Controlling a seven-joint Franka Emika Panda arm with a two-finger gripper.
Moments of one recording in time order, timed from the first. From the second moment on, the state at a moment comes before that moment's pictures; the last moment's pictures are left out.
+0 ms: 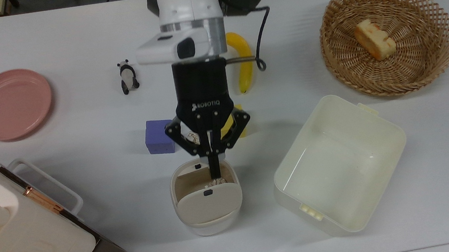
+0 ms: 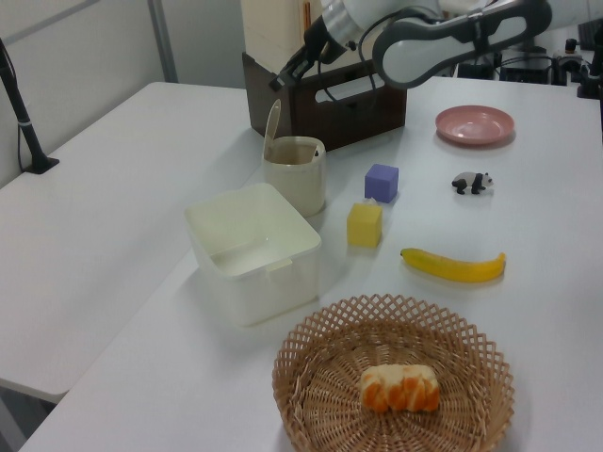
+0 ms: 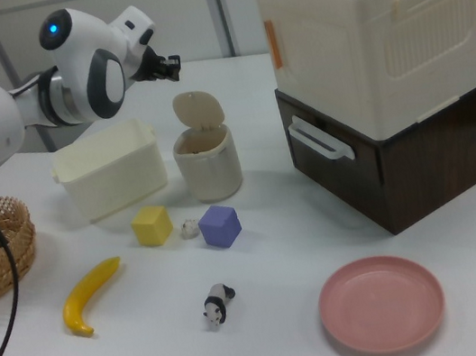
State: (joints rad) arm 0.15 0.51 -0.04 -1.38 -0.06 2.78 -0.03
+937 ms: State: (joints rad) arm 0.11 0.62 -0.05 -1.32 -0.06 2.91 -0.08
